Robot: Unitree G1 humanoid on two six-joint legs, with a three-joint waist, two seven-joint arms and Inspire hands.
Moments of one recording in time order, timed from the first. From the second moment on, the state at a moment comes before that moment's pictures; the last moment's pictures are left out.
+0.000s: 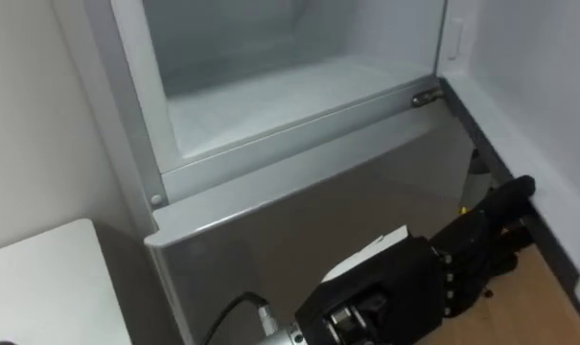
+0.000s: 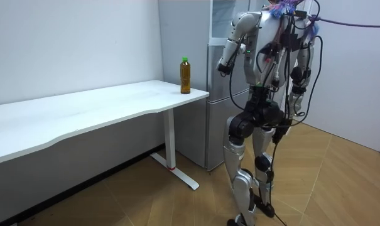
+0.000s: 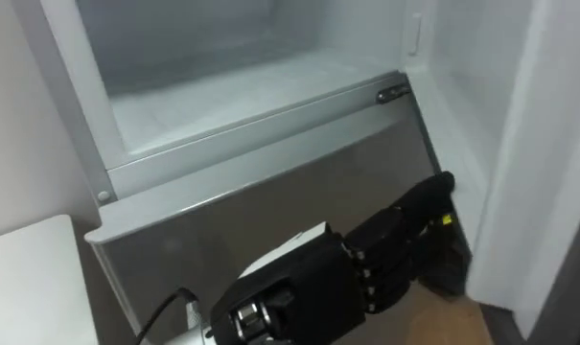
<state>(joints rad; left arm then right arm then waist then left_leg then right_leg) -0.33 0.17 -0.46 -0.29 -0.54 0.17 -0.52 0.03 -0.27 0.02 1.28 0.50 0.04 0.19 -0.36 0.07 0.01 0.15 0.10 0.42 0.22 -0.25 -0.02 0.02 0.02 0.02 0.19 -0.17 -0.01</state>
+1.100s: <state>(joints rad) -0.51 0.12 -0.55 -0.18 -0.56 0.17 -0.56 0.03 -0.32 0.05 1.32 0.54 0.07 0.15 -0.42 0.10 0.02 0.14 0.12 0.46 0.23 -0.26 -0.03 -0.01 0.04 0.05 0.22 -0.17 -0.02</state>
